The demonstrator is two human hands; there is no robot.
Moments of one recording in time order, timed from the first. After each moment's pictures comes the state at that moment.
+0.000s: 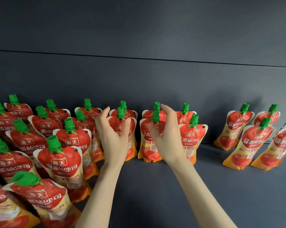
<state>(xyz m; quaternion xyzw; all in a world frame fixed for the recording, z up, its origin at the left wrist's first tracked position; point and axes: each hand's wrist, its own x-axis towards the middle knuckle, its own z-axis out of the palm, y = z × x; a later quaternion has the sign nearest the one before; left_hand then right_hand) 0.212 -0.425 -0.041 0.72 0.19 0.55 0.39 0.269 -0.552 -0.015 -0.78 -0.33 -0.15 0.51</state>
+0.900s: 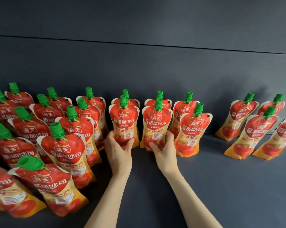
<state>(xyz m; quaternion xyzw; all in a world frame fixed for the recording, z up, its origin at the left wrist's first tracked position) 0.199 -0.443 -0.114 0.73 0.33 0.41 0.43 0.258 -0.557 -0.106 -0.75 -0.20 0.02 0.63</state>
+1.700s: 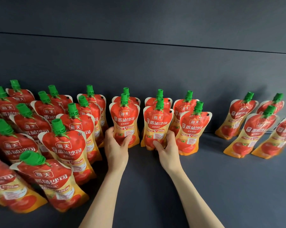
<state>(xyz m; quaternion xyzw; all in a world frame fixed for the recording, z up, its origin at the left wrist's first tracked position) 0.197 -0.428 -0.115 0.72 0.29 0.40 0.49 0.263 -0.565 -0.111 -0.76 -0.21 0.02 0.62</state>
